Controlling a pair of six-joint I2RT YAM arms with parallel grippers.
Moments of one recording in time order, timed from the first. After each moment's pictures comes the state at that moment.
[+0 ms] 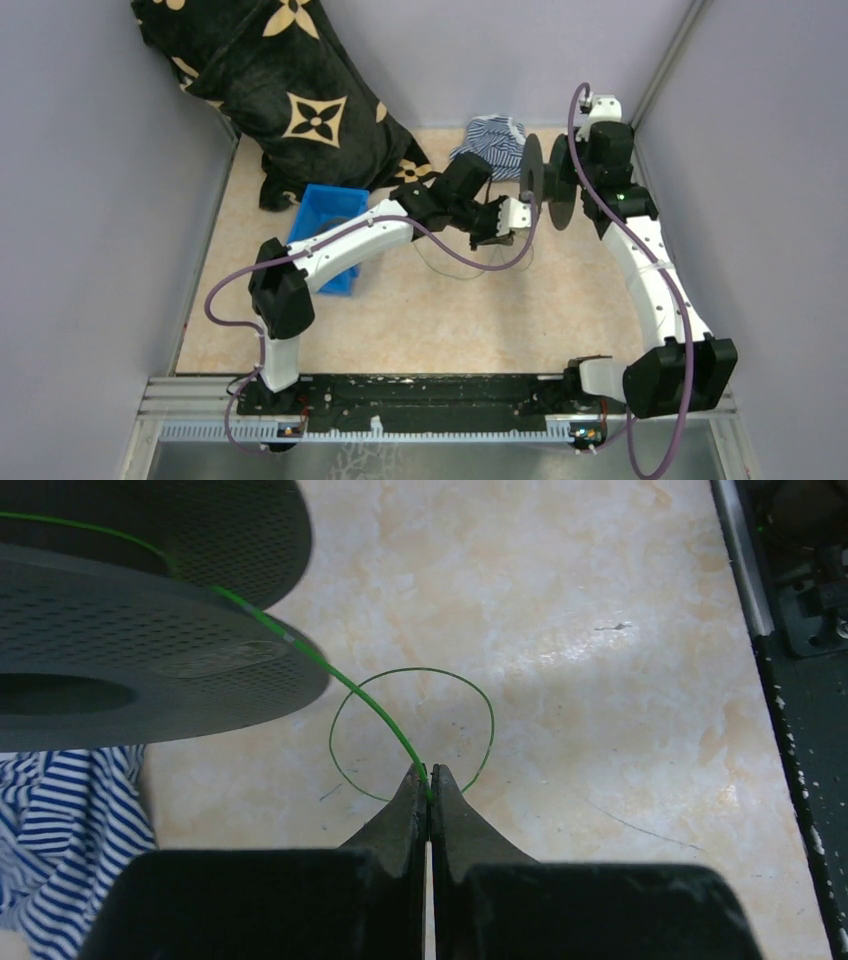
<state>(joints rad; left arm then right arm) -0.96 1.94 1.78 -0.51 0.54 0.64 0.12 1.26 1.26 -0.38 0.11 0.07</state>
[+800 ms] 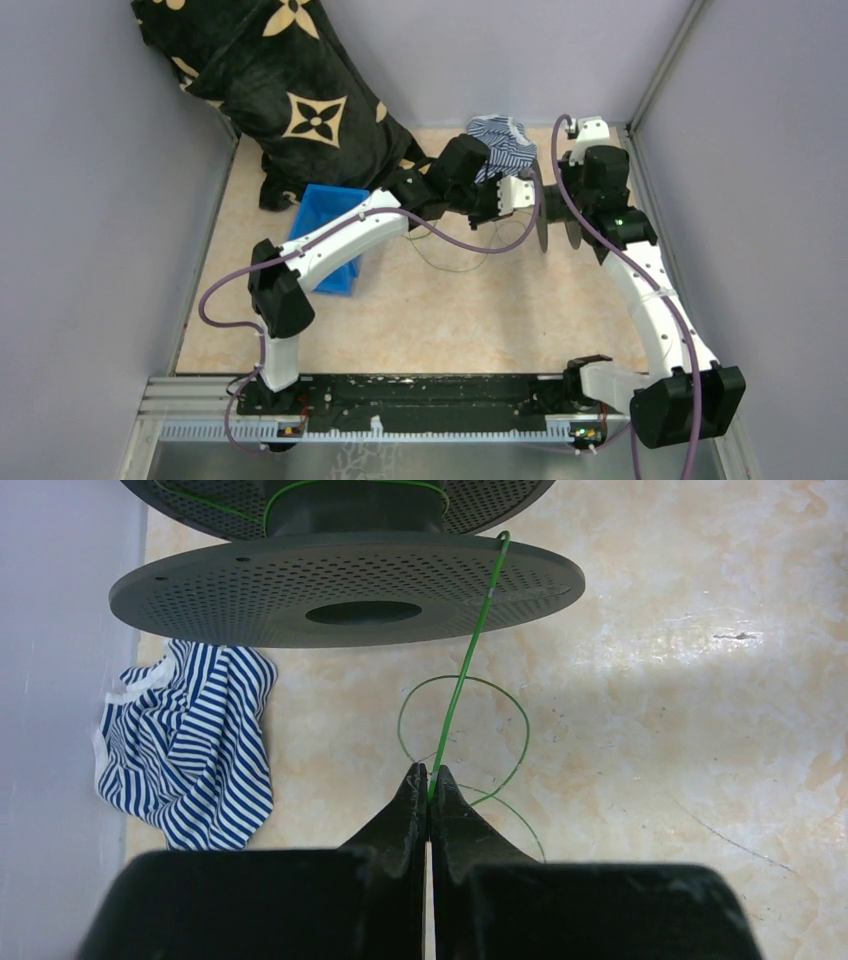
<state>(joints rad) -0.93 1.94 1.92 -0.55 0.35 0.62 0.16 1.12 1.10 -0.39 0.19 -0.11</state>
